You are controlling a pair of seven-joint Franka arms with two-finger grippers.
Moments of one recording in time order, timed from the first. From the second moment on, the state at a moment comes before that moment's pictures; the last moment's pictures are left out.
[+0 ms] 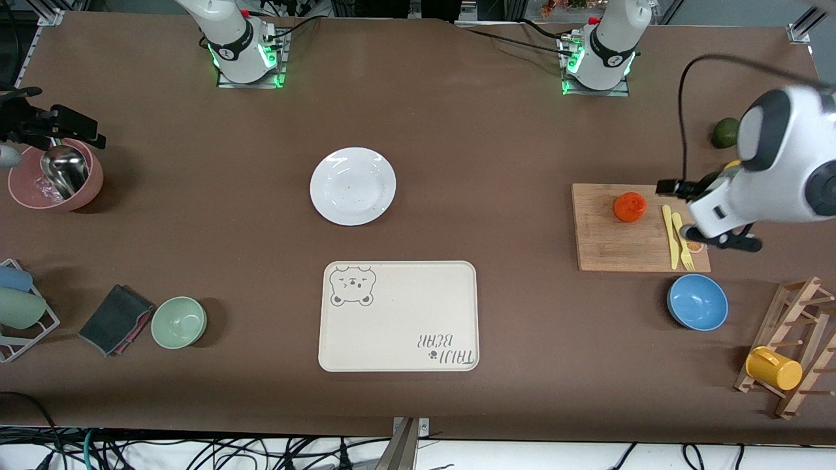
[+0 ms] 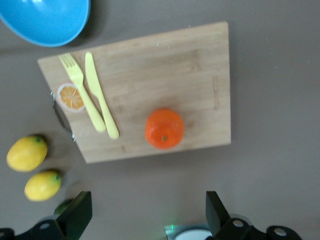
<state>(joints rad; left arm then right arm) -0.11 0.29 0.12 -1.75 0.05 1.65 0.17 -0.02 0.02 -0.05 -1.58 0.03 1.47 -0.10</state>
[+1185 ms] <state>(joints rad) -0.07 0.33 0.12 -2.28 -0.04 2.29 0.07 -0.02 0.02 -0.05 -1.58 0.03 1.47 -0.10</state>
